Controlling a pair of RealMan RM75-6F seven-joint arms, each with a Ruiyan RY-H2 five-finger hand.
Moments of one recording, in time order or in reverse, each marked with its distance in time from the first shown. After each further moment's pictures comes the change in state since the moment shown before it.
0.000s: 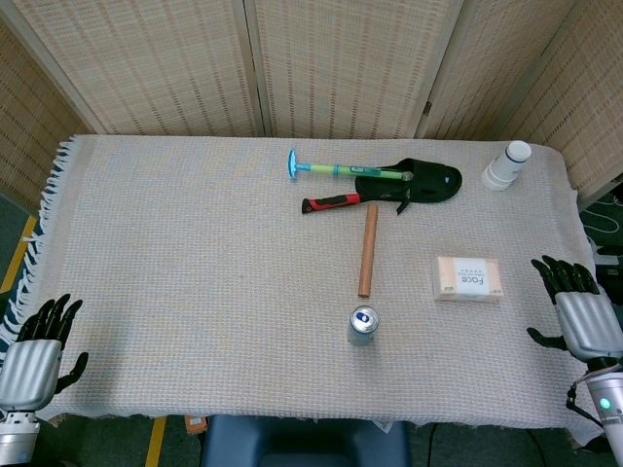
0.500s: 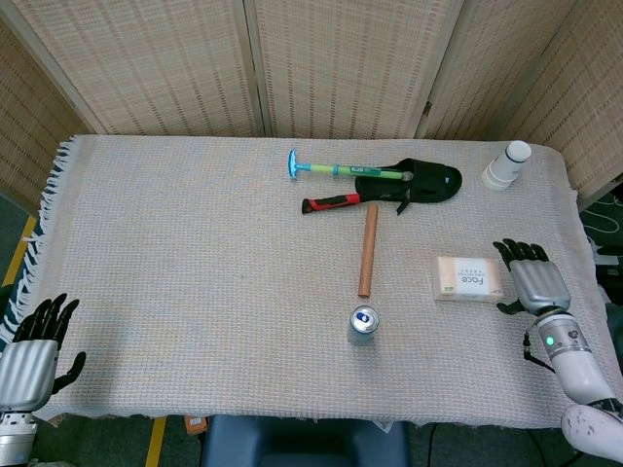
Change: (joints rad) left arm 0.005 0.012 -0.002 -0.009 0.001 0.010 -0.015; right arm 0.304 -0.144 0.051 0.148 0.443 -0.329 -0.265
